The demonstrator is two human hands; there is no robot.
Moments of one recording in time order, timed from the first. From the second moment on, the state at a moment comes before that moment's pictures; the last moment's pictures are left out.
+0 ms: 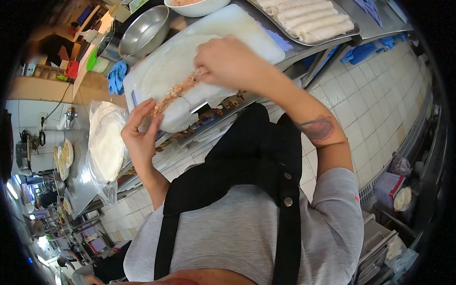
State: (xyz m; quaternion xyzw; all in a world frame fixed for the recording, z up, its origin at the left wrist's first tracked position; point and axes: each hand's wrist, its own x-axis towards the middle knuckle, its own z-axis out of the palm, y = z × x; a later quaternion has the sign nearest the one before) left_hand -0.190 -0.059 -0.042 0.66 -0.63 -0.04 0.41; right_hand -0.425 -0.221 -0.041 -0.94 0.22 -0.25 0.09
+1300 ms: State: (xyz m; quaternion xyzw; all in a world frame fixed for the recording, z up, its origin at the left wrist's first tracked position) left_hand -0.189 -0.049 -0.040 0.52 -0.76 0.13 0.37; right_hand -0.457 -0.218 -0.028 -0.91 0.14 -0.33 0.18
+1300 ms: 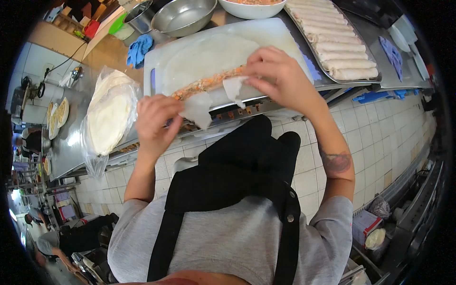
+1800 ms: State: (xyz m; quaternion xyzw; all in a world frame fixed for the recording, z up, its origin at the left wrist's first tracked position) left_hand -0.138 -0.140 -0.024 0.71 -0.64 0.08 0.29; right_hand -0.390 -0.304 -0.031 -0.92 0.21 -0.32 0.02
